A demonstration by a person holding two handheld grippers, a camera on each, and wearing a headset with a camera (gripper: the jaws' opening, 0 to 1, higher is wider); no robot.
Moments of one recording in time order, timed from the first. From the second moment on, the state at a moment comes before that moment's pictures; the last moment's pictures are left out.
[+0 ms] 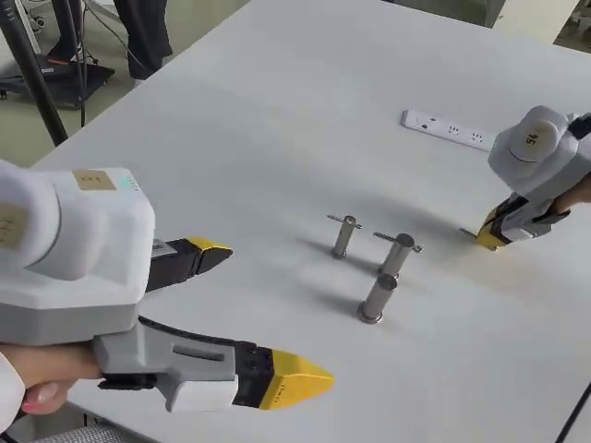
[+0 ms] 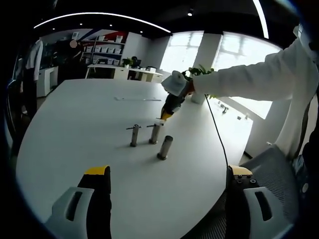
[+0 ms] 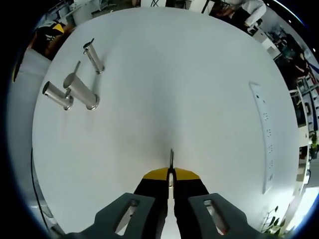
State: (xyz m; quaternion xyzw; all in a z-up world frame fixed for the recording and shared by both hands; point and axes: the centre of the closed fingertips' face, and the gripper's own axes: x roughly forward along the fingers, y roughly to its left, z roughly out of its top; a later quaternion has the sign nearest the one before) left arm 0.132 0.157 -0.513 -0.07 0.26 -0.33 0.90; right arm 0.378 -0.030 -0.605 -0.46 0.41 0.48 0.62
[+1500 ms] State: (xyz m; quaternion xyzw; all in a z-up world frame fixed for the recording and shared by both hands) left arm 0.184 0.075 -0.457 -0.17 0.19 -0.41 0.88; right arm 0.226 0.031 -0.459 -0.40 0.09 0.57 0.71
